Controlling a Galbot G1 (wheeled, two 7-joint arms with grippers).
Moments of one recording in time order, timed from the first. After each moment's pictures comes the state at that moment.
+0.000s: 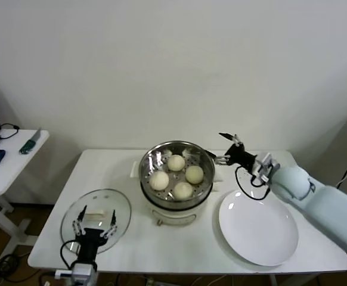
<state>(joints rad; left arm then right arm) 1.67 -1.44 -0.55 -2.04 0.23 0.03 -0.11 -0.44 0.61 -0.37 1.65 0.65 0.00 -0.11</state>
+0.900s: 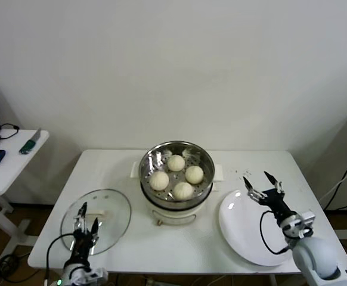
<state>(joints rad) 1.62 -1.30 -0.54 -1.92 1.13 0.22 -0.11 -1.32 1.02 0.54 1.78 0.50 -0.01 -0.15</state>
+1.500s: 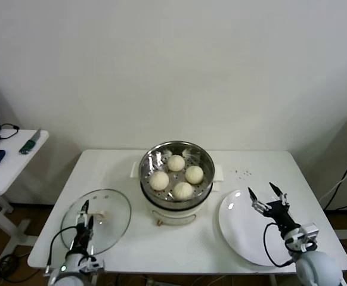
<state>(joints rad) 1.45 -1.26 -0.52 -1.65 1.29 0.19 -0.15 -1.40 1.10 0.61 1.77 0.42 0.01 -0.19</state>
